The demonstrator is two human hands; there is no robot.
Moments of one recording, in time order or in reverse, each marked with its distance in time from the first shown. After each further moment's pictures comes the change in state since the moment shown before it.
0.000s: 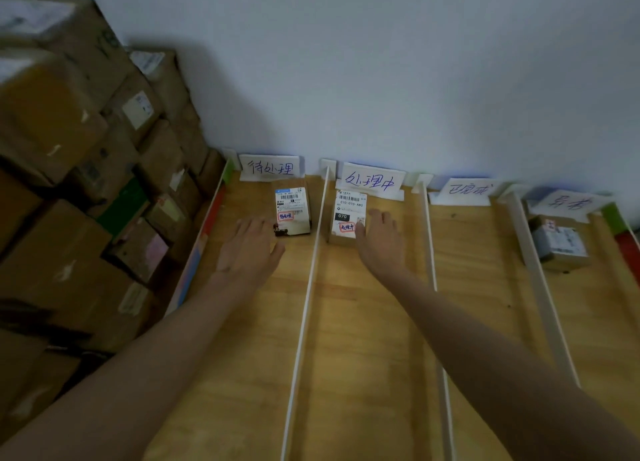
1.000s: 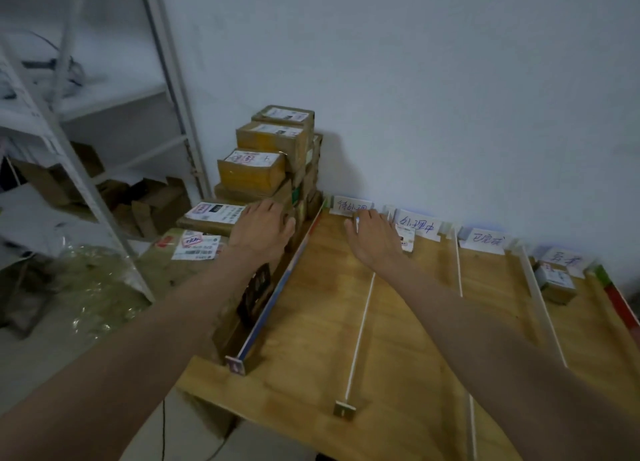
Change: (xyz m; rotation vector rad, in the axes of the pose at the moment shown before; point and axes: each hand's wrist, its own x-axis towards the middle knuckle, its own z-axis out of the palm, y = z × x) left_hand -0.332 -0.074 -0.200 -0.033 0.350 -0.149; right_hand -0.308 -0.209 -0.119 -0.175 0.064 -0.430
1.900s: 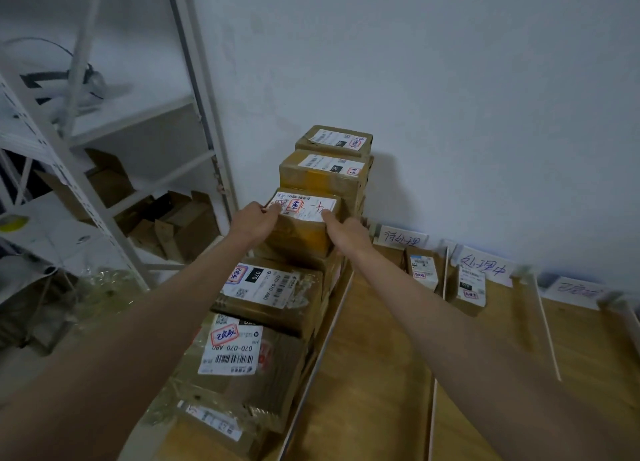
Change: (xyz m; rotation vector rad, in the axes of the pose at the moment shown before) left_hand 0.191 -0.172 0.022 -0.517 -0.082 -0.536; right_hand 0.202 -0.152 0.071 0.807 -0.321 0.322
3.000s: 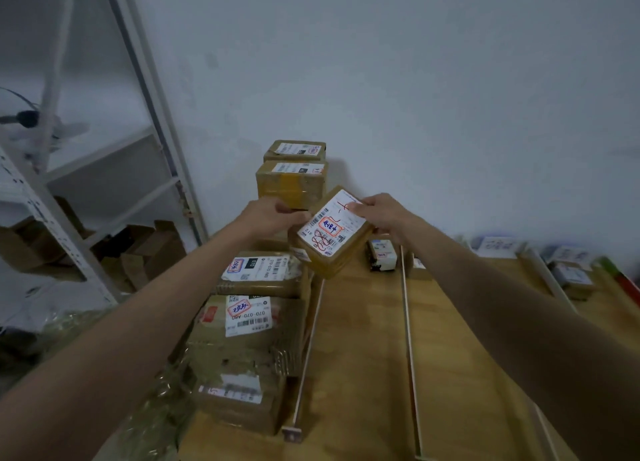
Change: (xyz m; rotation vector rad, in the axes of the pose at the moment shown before) left_hand -0.121 0.053 -0.061 0.022 -0.381 0.424; right_hand -0.132 -0.009 -0.089 0.029 0.134 -0.033
